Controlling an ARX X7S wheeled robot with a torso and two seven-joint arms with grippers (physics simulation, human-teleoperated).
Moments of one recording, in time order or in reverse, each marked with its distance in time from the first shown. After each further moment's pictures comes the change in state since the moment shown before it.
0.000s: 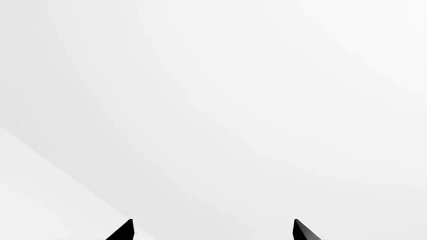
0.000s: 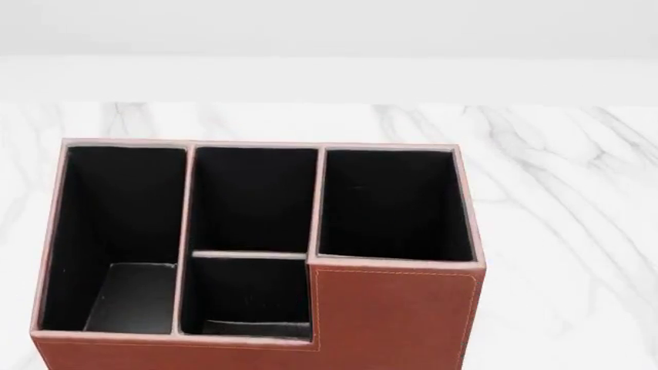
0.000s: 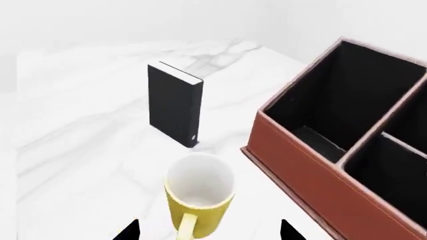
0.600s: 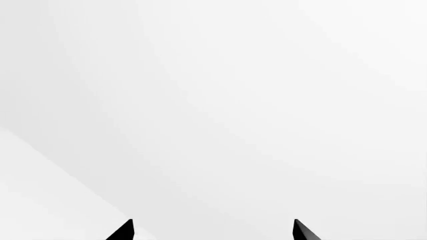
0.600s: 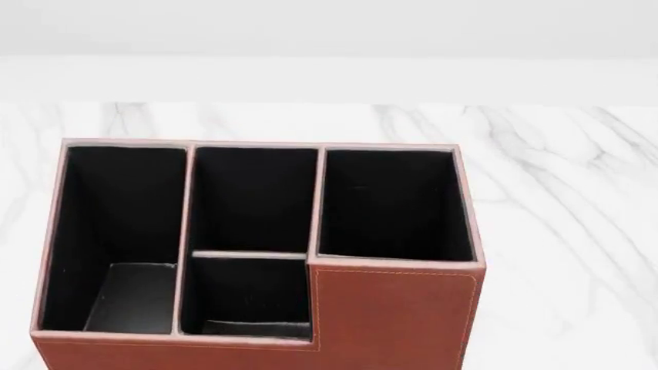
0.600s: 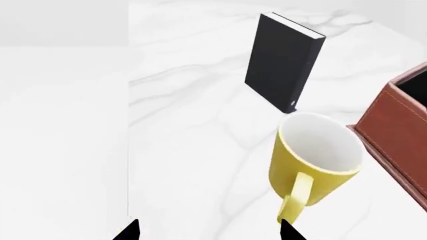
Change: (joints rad) left arm 0.000 0.008 0.007 0.000 -0.001 0.005 0.008; right arm -0.098 -0.108 -0.116 0.121 -0.067 0.043 -0.224
